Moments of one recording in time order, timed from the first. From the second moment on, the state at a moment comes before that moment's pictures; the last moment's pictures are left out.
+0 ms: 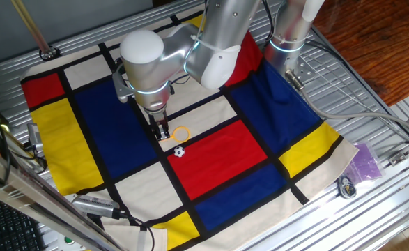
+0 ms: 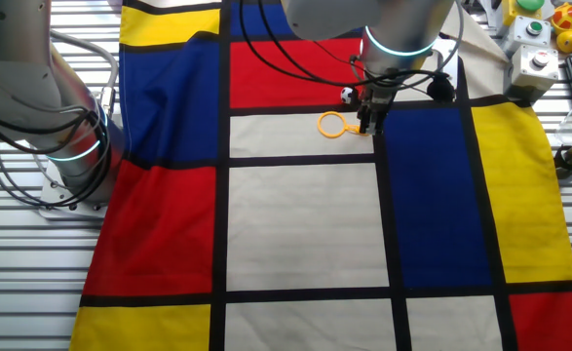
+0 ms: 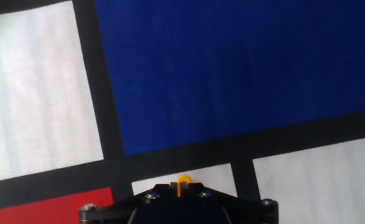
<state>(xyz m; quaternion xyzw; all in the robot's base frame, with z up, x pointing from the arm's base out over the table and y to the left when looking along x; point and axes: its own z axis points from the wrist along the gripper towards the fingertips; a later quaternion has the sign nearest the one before) 0.523 0.078 0.017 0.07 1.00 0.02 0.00</state>
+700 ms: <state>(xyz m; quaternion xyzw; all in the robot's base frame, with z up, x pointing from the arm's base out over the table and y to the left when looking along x) 0.516 0.077 0.014 0.07 1.00 0.02 0.01</state>
